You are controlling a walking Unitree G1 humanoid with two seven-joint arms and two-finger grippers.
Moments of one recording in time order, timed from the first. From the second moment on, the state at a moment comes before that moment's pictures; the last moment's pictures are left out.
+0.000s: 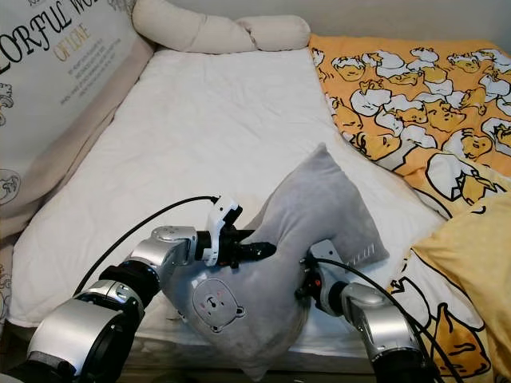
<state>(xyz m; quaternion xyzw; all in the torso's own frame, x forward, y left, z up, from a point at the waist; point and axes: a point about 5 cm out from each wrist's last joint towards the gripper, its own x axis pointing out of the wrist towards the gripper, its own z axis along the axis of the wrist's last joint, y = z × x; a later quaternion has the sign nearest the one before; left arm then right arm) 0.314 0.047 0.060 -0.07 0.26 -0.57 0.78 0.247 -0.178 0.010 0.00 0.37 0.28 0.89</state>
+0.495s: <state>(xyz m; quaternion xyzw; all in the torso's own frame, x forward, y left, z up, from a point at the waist) 0.337 0.081 0.073 -0.06 0.21 -0.46 0.86 0.289 -0.148 0.036 0.00 0.27 0.23 0.93</state>
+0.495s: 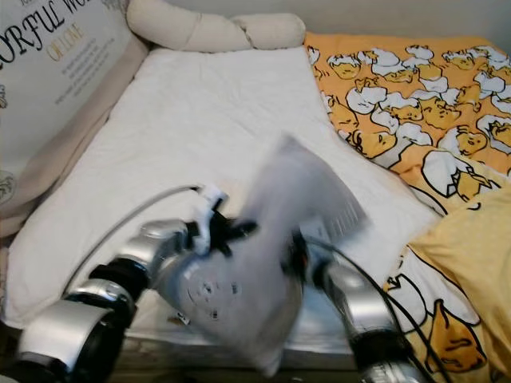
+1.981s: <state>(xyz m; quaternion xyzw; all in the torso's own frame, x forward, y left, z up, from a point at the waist) 0.345 0.100 0.121 0.04 0.04 -0.28 0.96 0.327 -0.114 0.076 0.06 0.13 0.11 0.98</state>
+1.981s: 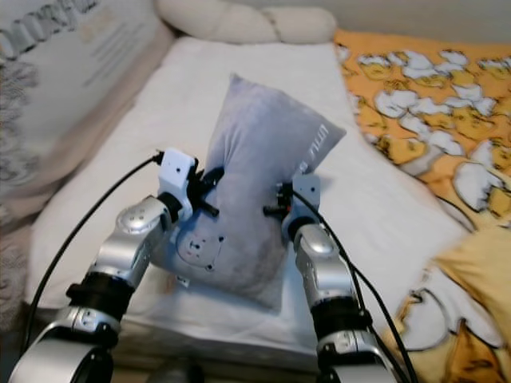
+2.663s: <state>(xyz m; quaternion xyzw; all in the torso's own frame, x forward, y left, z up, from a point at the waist) 0.351 0.115 0.123 0.05 0.04 -0.25 0.97 0.331 -0.101 0.084 0.07 0.12 0.12 0.98</state>
